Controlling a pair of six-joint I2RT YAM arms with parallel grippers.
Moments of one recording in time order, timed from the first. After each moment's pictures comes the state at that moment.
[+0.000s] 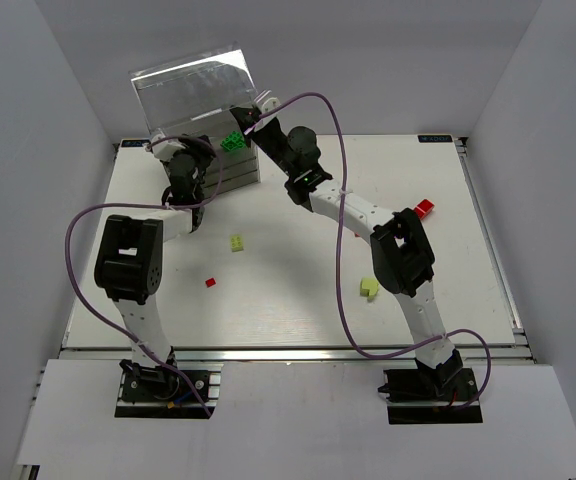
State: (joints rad) left arm -0.16 1.93 1.13 0.87 -0.35 -0.67; right arm 0.73 2.23 1.93 0.74 -0.15 -0.19
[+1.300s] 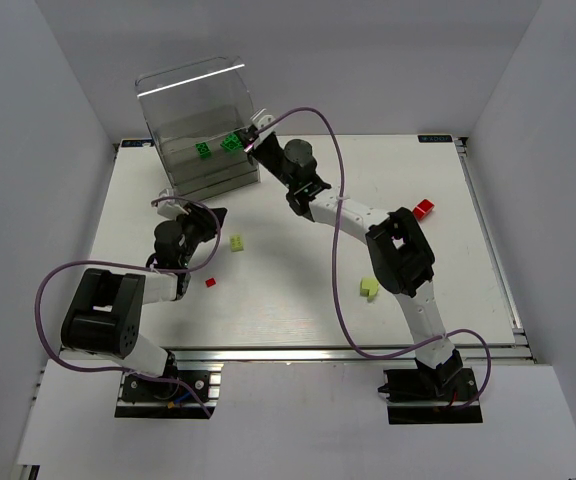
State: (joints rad) left arm -0.16 1.51 0.45 0.99 0.14 -0.78; right arm 0.73 2.23 1.80 0.73 -0.14 -0.21
